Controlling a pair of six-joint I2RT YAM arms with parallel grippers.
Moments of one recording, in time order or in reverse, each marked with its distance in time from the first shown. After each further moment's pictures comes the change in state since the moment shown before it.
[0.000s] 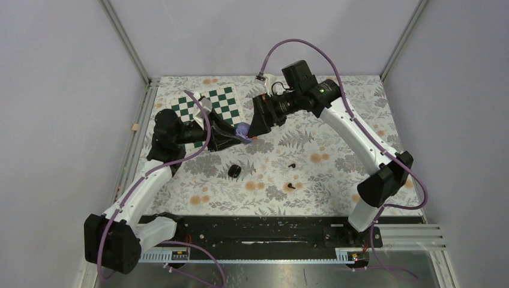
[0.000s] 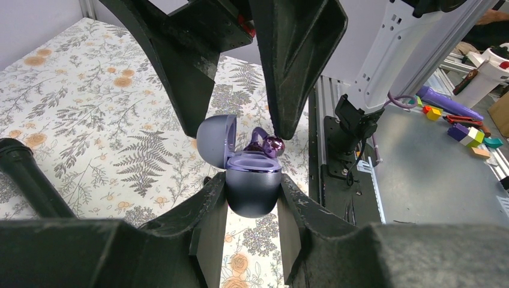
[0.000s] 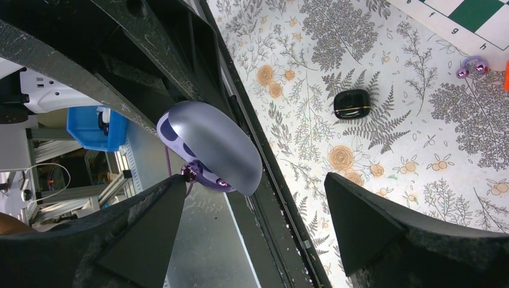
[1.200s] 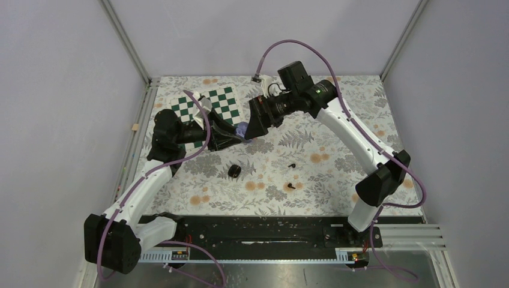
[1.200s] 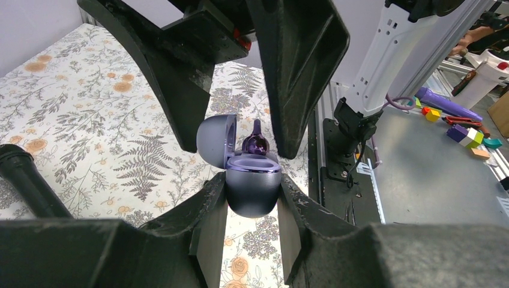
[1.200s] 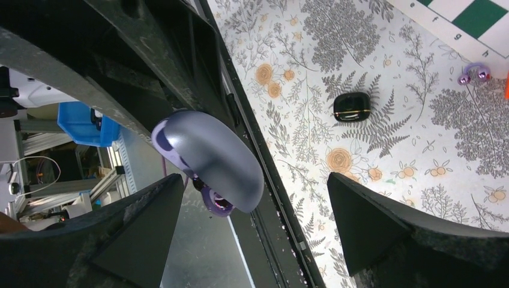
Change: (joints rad) left arm 0.000 0.002 0.000 0.024 0.000 -0.014; right arm 0.023 0.016 0.011 -0.003 0.019 -0.023
